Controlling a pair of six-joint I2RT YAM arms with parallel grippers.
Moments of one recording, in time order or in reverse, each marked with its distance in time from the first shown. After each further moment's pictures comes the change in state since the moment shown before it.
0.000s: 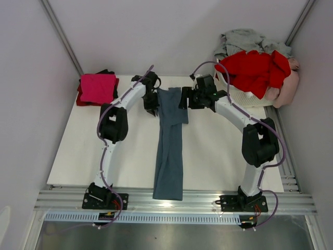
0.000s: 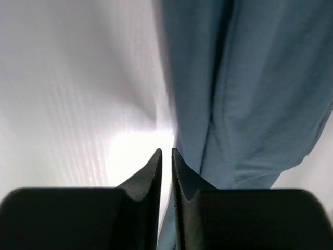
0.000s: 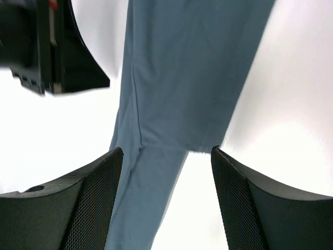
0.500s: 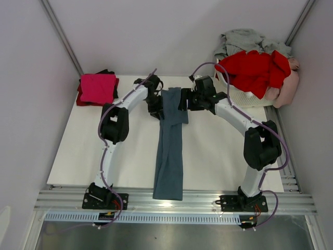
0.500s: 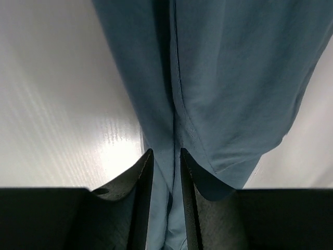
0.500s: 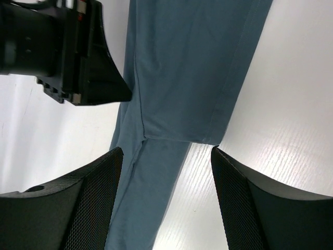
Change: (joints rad) left arm -0.008 -0.014 -0.065 0.067 0.135 0.009; right arm 0.028 -0.069 -0.065 -0.001 0.053 0.011
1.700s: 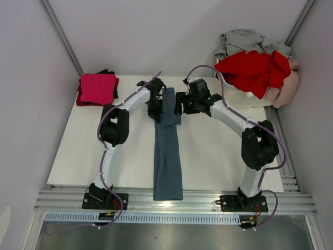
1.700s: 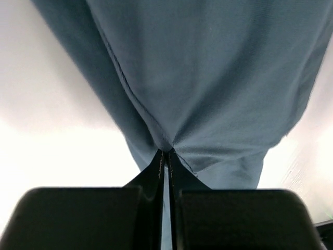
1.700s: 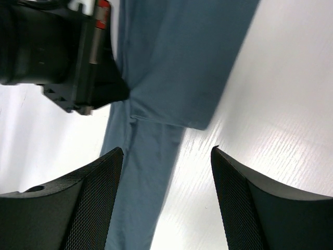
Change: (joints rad) left arm -0.048 -0.048 -0.093 -0.008 -0.118 0.044; right arm 0.057 0.016 0.000 -0.016 0.011 0.001
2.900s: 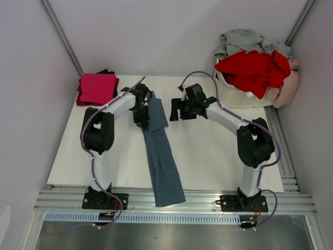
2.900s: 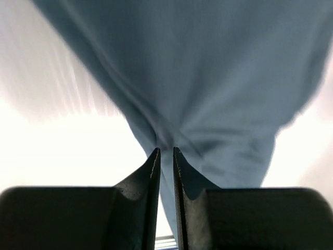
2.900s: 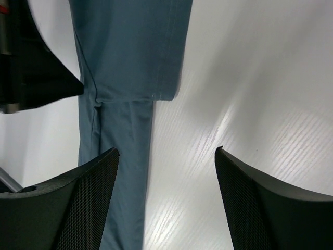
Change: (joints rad) left arm 0.091 -0.265 -0.403 0.070 -0.048 -0.039; right arm 0.026 0.048 -0.006 -0.010 -0.084 0.012
